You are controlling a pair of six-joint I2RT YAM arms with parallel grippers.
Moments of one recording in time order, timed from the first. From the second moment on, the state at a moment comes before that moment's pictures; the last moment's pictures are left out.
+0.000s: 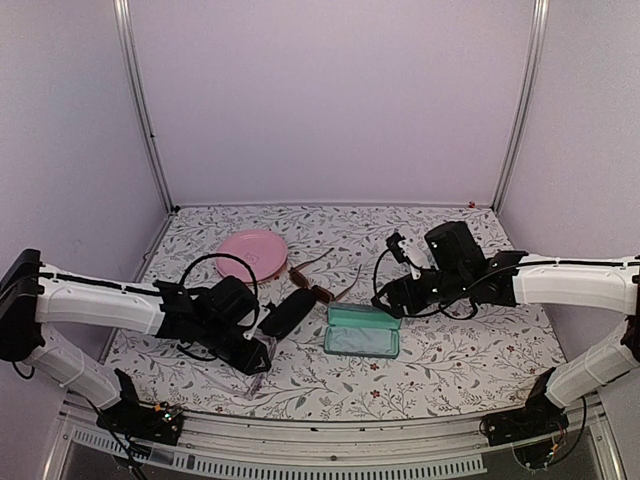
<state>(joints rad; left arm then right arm) -0.97 1.39 0.69 -0.42 0.12 -0.46 0.78 1.38 0.84 -0.19 -0.14 0.26</state>
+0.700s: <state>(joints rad) -1.00 1.45 0.73 -0.43 0.17 -0.46 0.78 1.38 0.81 -0.16 -0.15 0.28</state>
